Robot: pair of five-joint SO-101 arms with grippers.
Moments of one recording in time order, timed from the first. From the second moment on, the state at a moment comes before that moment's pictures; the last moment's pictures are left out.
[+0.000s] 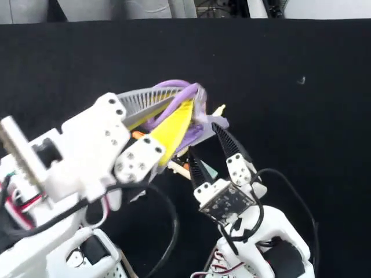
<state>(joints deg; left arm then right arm) 42.8 -42.5 -23.4 77.1 -5.7 -27.4 -104.0 65.7 59.6 29.0</state>
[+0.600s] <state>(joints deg) 43.1 -49.6 -23.5 90.3 -7.7 -27.6 -104.0 54.2 78.9 45.1</state>
